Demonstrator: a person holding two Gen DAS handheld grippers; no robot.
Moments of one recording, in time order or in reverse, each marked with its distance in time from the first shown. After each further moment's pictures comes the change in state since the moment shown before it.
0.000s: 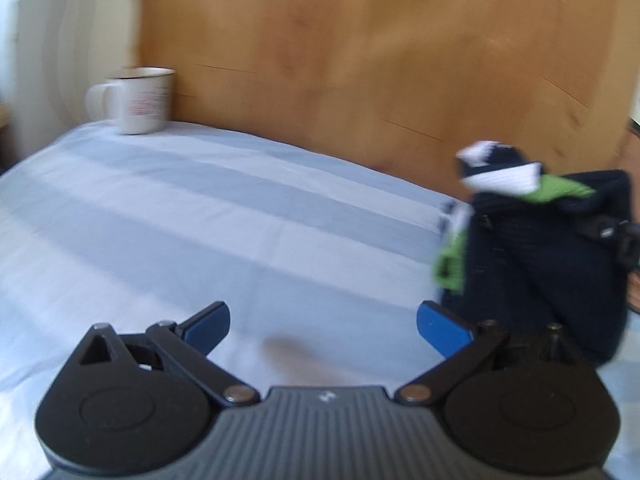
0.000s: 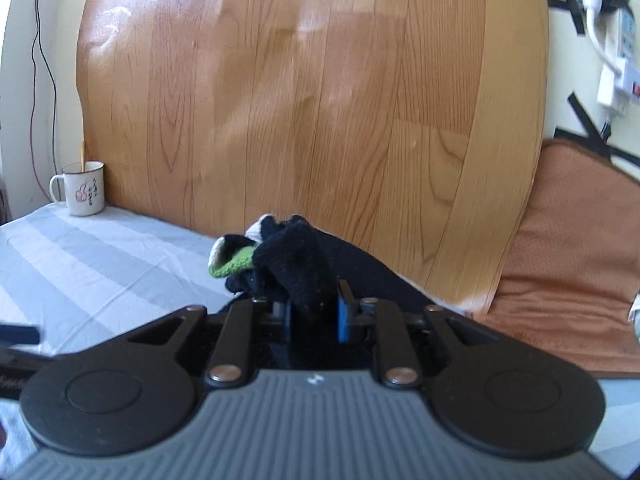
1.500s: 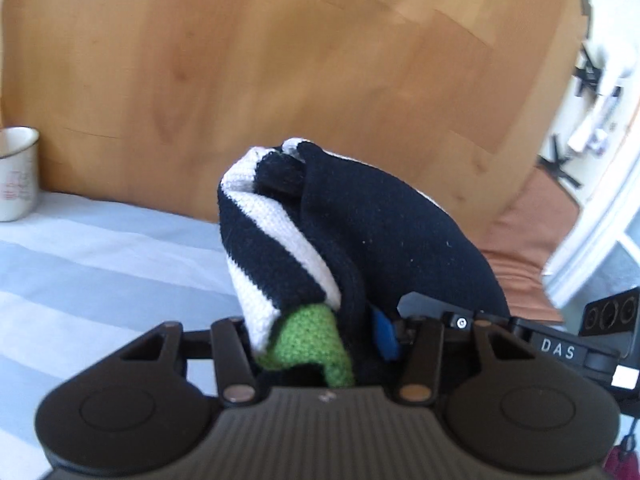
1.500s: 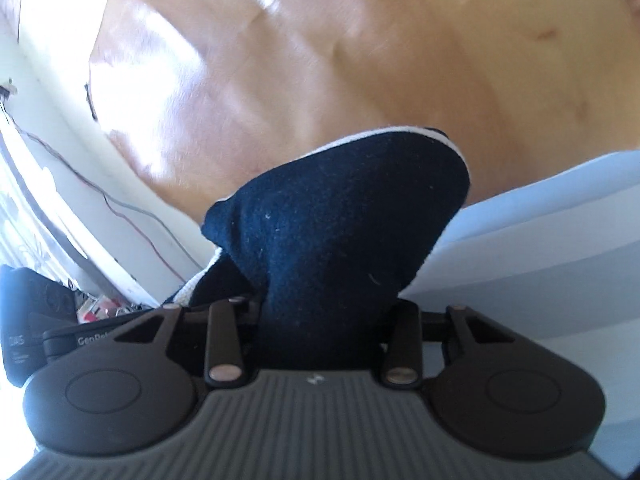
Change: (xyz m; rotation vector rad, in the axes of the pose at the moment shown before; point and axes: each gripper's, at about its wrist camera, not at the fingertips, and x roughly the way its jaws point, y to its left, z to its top) left arm 0.000 0.031 0.086 0.089 0.021 -0.316; right arm 0.089 -0.016 0.008 0.614 0.111 0.548
